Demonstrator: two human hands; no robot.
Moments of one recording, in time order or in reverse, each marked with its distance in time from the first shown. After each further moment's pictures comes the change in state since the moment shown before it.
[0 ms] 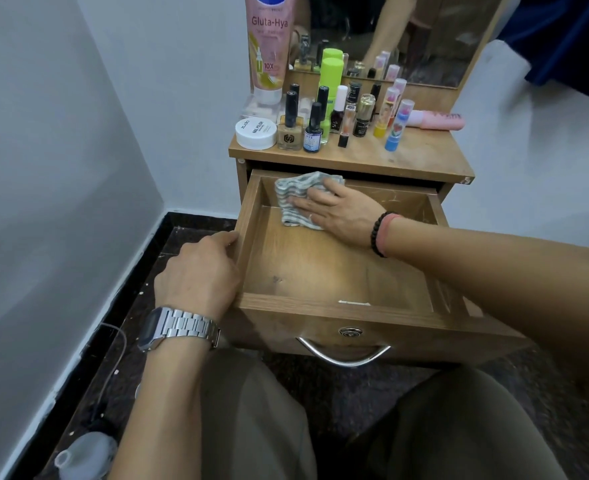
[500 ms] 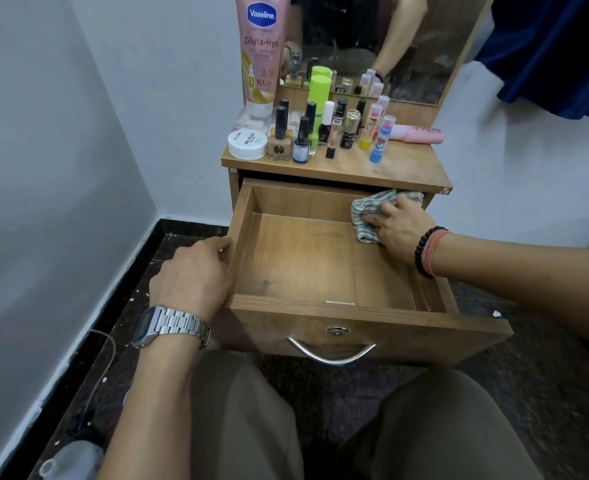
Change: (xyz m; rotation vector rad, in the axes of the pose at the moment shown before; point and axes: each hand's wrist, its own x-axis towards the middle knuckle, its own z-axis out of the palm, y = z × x) left_hand 0.003 -0.001 0.000 -0.019 -0.007 0.022; right_hand -0.082 0.023 -0.017 0.130 -0.544 0.101
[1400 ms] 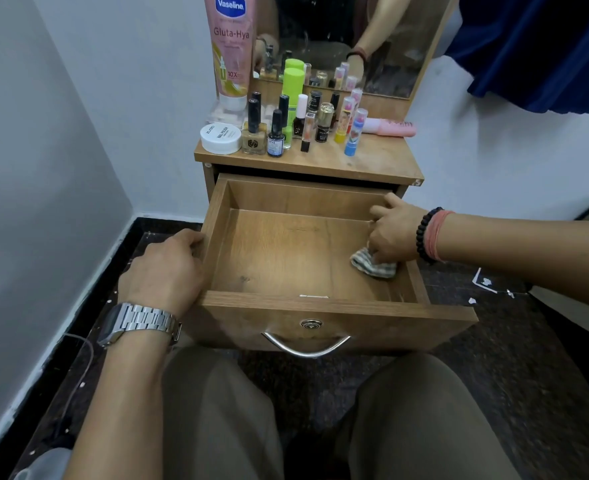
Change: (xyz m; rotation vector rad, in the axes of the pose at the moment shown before) left_hand 0.004 -0.005 0.002 -0.004 -0.024 0.006; right_hand -0.032 0.012 -0.010 0.128 -0.190 -0.167
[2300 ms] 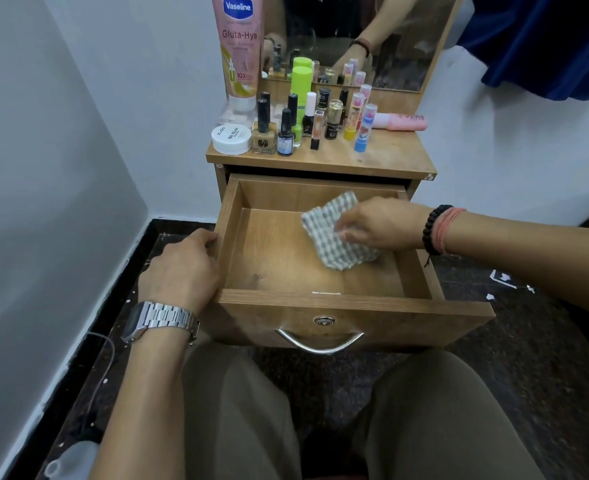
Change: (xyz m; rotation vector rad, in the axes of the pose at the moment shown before) left_hand -0.005 0.006 -0.003 0.030 0.025 0.007; right_hand 0.012 -0.004 -0.017 0.783 0.352 0.014
